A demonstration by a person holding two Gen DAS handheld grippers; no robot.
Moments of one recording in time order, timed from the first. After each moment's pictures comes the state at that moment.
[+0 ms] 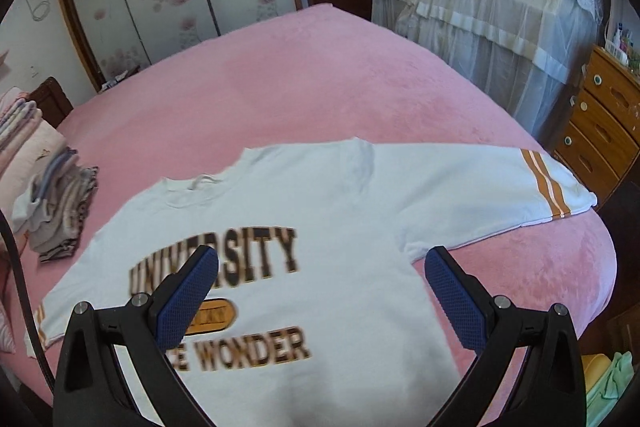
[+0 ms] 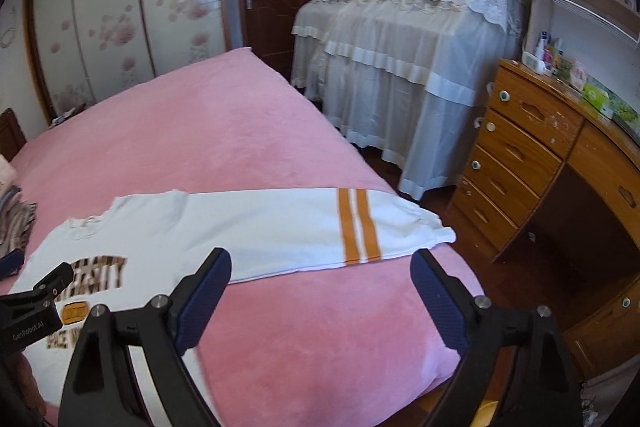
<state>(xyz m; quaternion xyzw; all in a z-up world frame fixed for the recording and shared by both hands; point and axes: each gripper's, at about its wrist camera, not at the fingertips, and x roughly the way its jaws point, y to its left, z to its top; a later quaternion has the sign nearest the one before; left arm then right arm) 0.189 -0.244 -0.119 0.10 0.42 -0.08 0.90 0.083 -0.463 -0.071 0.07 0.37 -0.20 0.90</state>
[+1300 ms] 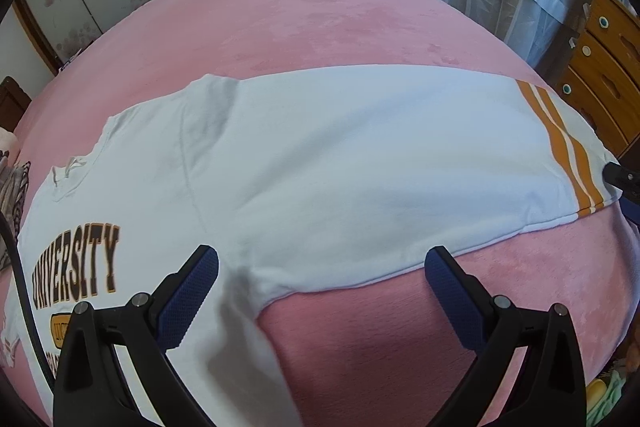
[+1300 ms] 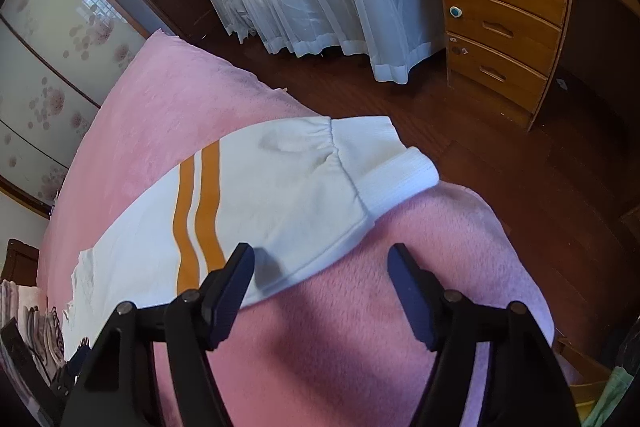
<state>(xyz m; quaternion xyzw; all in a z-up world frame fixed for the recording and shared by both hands) 0.253 -0.383 -0.244 0.13 0.50 -0.11 0.85 0.132 -0.651 -0.225 0.33 0.44 -0.20 0.81</state>
